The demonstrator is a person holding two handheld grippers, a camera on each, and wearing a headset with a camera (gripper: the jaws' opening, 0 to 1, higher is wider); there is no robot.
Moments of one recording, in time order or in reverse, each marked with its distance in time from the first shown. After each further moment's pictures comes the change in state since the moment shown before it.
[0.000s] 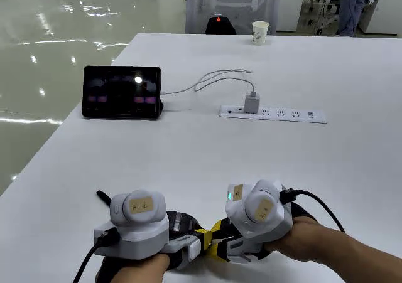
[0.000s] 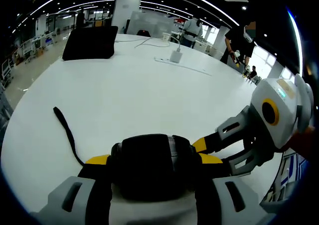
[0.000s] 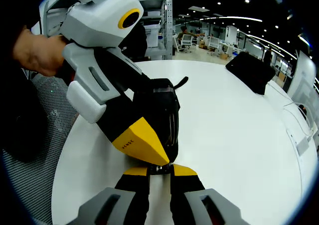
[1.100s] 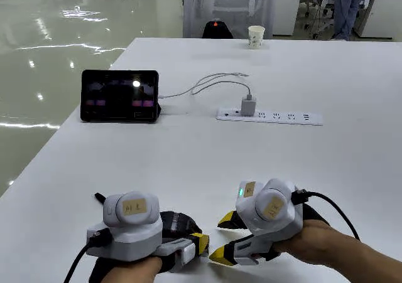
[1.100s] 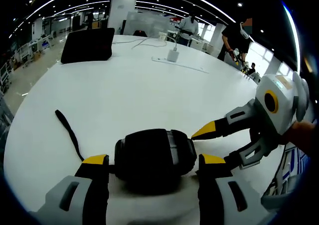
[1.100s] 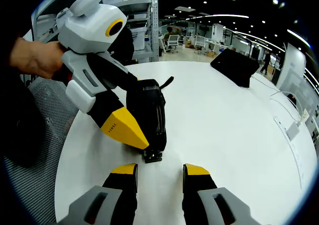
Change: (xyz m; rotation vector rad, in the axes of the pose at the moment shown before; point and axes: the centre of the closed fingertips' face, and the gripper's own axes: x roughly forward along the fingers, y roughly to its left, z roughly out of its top) left arm -0.011 0.001 -0.001 0.043 0.004 -0.011; right arm -0.024 -0.007 -0.011 0.081 -0.019 -0.094
